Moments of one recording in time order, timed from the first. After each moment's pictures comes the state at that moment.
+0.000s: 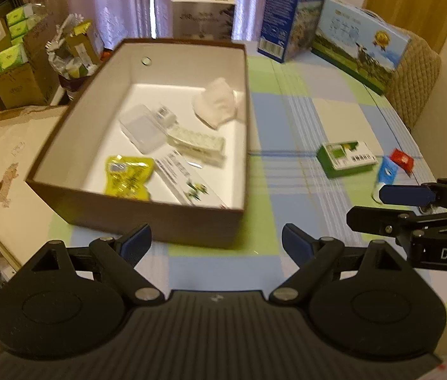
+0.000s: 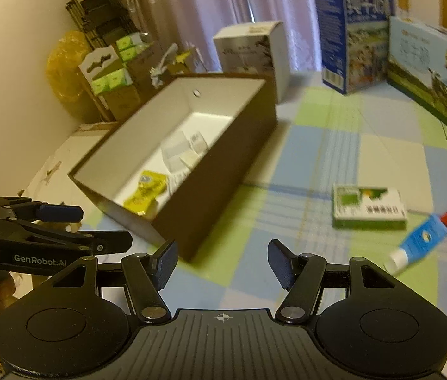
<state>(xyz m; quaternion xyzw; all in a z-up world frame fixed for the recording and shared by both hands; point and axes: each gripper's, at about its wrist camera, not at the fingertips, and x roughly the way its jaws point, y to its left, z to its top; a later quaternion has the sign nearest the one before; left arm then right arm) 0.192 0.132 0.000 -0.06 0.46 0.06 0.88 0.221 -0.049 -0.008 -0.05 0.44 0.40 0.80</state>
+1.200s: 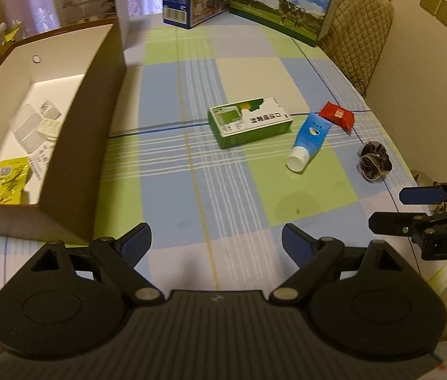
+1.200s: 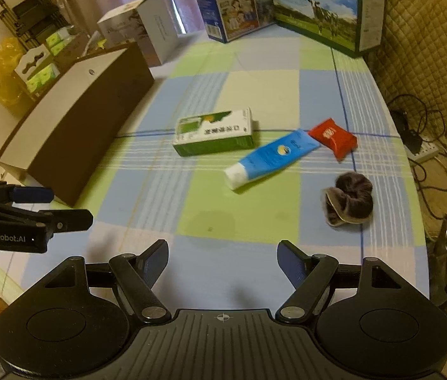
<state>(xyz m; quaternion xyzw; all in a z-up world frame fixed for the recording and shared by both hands) 0.240 -0.013 -0.041 -0.03 0.50 -0.02 0.87 0.272 -0.218 -0.042 -0.05 0.51 0.30 0.81</state>
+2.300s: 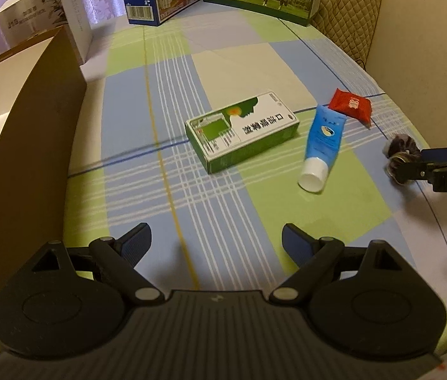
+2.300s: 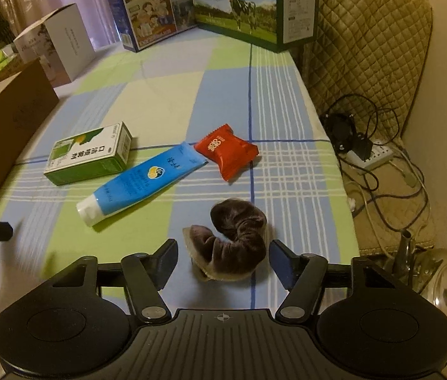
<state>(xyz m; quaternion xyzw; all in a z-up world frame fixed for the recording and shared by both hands) 0.316 -0.029 -0.095 0.04 0.50 -0.04 0.86 0.362 -0.270 -0.106 -0.05 0.47 0.22 0.85</state>
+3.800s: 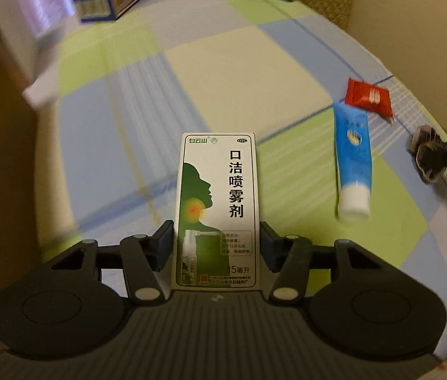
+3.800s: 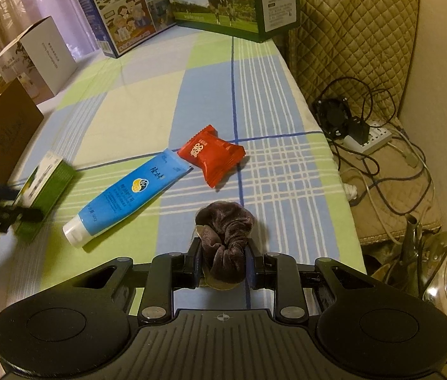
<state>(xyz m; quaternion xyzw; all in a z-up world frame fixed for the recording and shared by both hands) 0.388 -0.019 -0.132 0.08 0.53 -0.11 0.84 0.379 -0.278 -0.110 -0.01 0.49 0.20 0.85</state>
